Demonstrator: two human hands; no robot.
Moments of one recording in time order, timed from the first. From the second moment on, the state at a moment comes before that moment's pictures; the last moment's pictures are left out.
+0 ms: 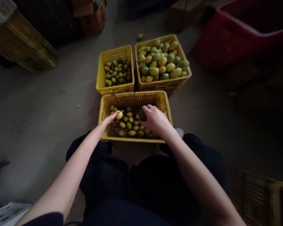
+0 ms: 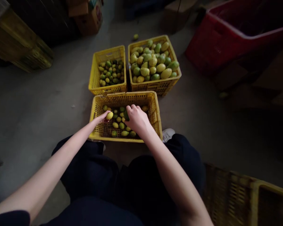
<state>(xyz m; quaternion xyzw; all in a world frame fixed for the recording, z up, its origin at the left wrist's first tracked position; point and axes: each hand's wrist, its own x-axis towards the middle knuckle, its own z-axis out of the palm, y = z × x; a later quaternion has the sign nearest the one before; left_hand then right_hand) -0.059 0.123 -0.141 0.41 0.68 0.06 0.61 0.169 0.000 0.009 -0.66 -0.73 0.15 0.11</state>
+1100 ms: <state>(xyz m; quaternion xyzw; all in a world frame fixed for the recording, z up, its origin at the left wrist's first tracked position) -0.044 0.049 0.006 0.28 0.36 0.43 0.78 0.132 0.022 -0.007 -0.38 -0.21 0.72 0.53</state>
